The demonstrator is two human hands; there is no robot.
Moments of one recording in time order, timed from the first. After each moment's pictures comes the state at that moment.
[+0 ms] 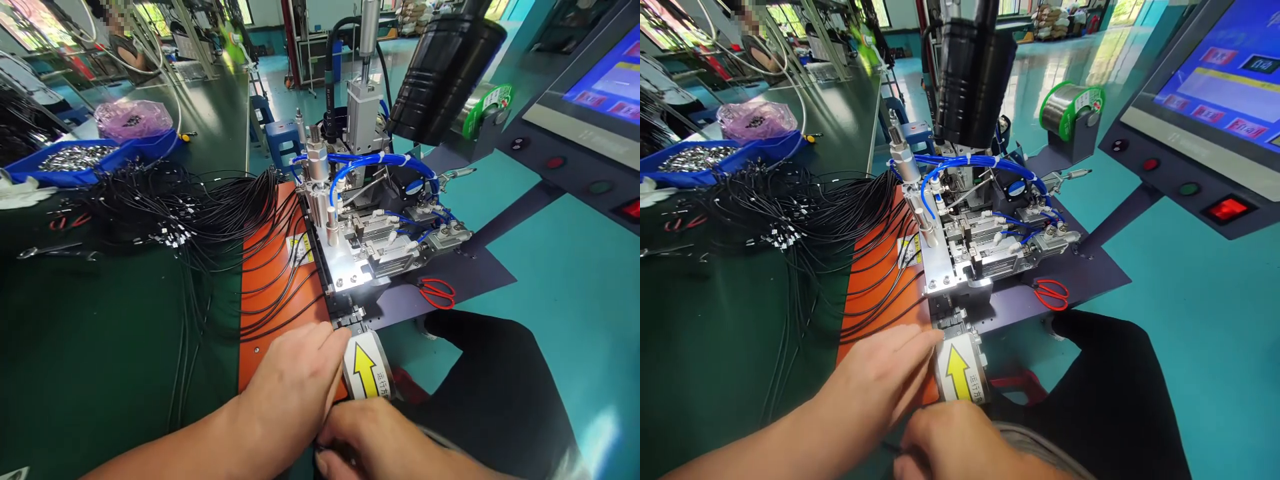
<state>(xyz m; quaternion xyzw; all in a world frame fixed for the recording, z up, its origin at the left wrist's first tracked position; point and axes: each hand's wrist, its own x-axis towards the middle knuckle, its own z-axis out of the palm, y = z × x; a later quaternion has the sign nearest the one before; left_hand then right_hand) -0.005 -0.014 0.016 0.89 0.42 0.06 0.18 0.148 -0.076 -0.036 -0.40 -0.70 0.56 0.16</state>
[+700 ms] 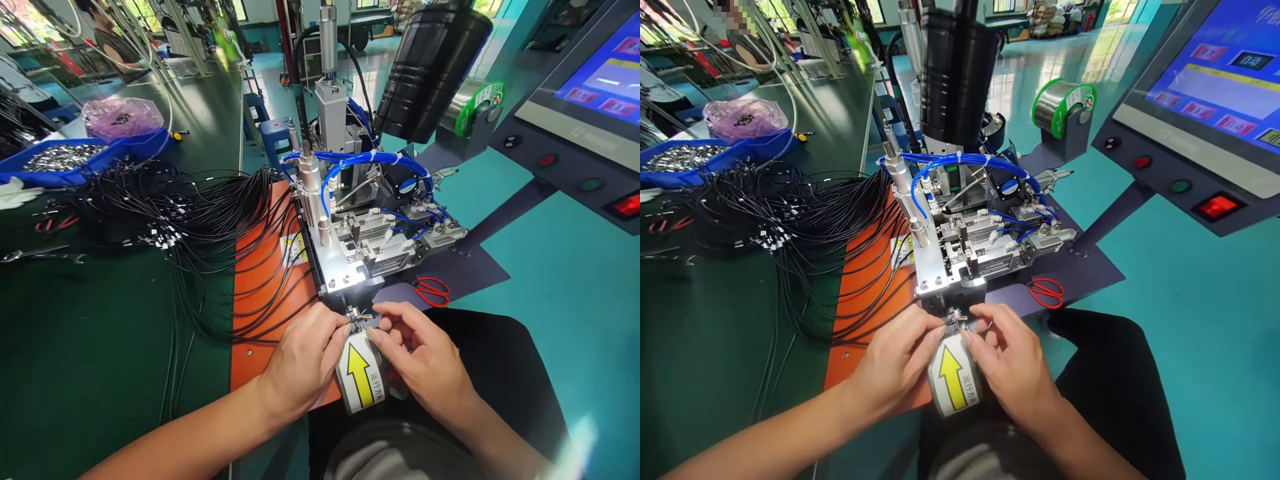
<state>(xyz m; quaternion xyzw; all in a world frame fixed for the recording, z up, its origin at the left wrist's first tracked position) 0.008 -0.001 -0.028 0.82 0.43 0.29 0.27 0.207 -0.037 -0.042 -0.61 -0.54 0.44 0.38</state>
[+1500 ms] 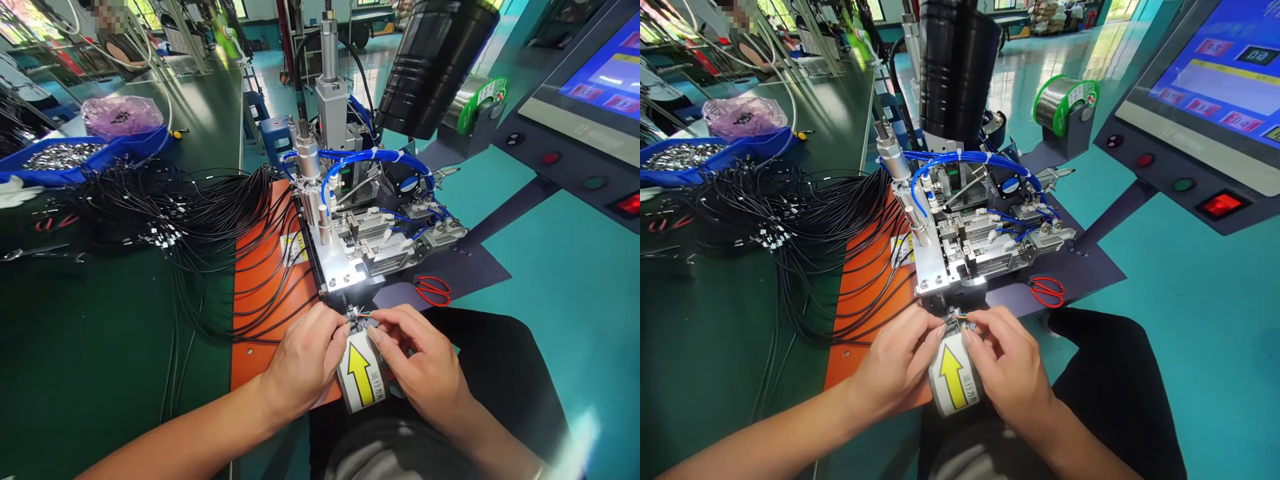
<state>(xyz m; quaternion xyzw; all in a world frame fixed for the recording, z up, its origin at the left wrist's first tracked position) 0.008 -0.001 -0.034 0.82 0.44 0.28 0.26 0.203 -0.039 -0.044 -0.58 -0.61 0.35 0.41</state>
